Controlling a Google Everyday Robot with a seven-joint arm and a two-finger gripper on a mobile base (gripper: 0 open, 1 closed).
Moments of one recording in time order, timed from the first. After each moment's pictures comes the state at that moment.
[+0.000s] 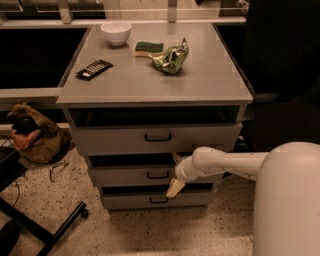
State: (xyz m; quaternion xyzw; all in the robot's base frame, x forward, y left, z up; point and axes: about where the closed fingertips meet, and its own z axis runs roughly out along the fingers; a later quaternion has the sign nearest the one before) arm 0.645 -0.061 0.437 -0.64 0.70 0.06 0.31
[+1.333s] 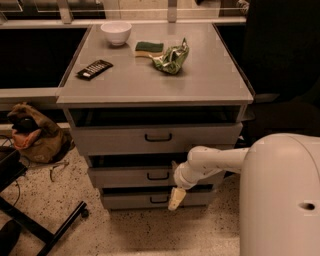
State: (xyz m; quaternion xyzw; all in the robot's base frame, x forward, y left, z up) arm 0.595 -0.059 0.411 -0.66 0.71 0.11 0.20
